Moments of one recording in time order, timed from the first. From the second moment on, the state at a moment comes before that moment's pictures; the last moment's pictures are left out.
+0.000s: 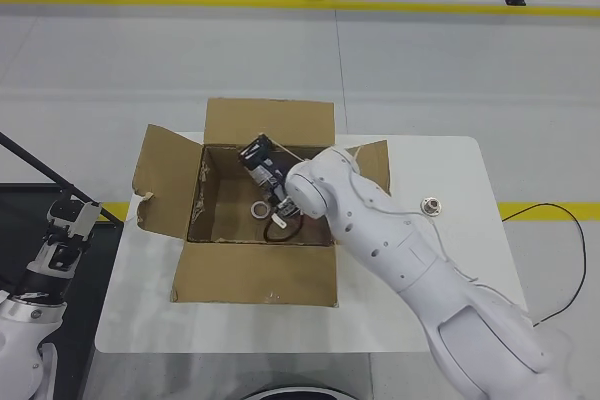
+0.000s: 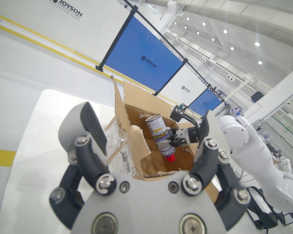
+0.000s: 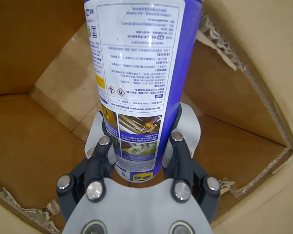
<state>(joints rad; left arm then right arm) 1.82 -1.23 -2.08 -2.10 0.24 -0.40 -0.24 -0.33 -1.62 0.62 -1.01 -0.96 -0.03 1.11</state>
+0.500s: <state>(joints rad) 1.82 -1.23 -2.08 -2.10 0.24 -0.40 -0.24 -0.31 -1.70 0.54 -0.81 -0.97 -0.04 1.11</state>
